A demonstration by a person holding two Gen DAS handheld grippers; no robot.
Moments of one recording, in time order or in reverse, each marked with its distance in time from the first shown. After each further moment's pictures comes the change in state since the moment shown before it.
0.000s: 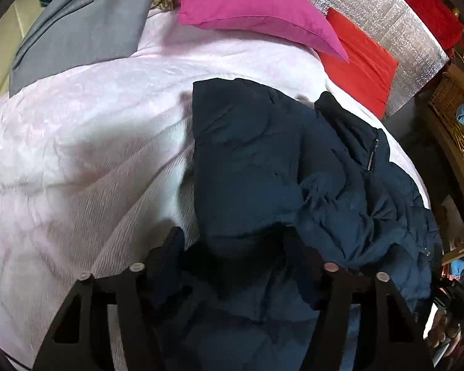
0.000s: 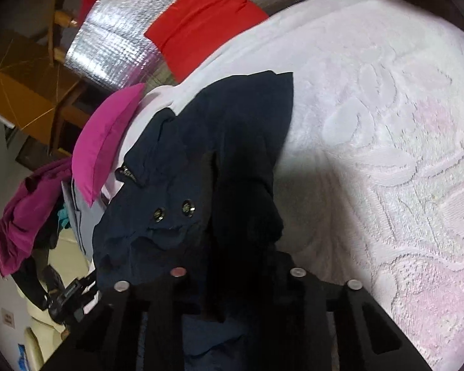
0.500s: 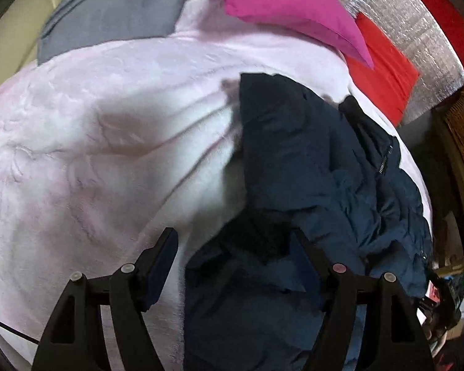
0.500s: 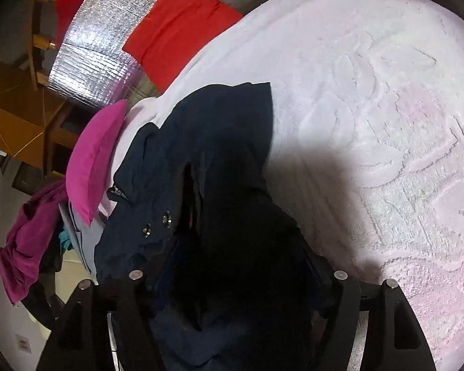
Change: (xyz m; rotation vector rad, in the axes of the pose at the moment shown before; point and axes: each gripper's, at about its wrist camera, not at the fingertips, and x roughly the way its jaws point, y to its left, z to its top) left arm -0.016 0.028 -0.003 -0.115 0.087 0.024; right arm 0.005 -0.024 0.012 0.138 0.008 -0.002
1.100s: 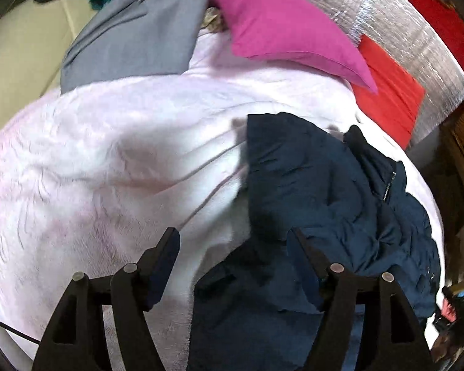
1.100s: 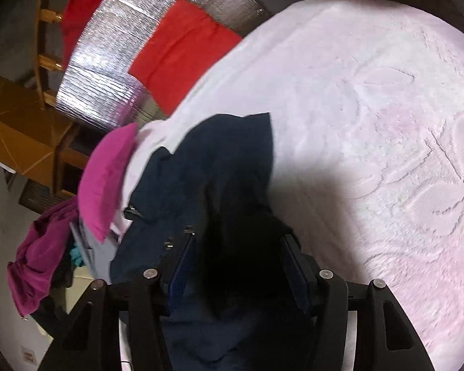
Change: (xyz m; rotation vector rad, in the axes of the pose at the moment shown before) left arm -0.021 -0.006 0.009 -0.022 -0.153 0.088; right arm -0.029 0.004 0.000 0.030 -0.084 0.000
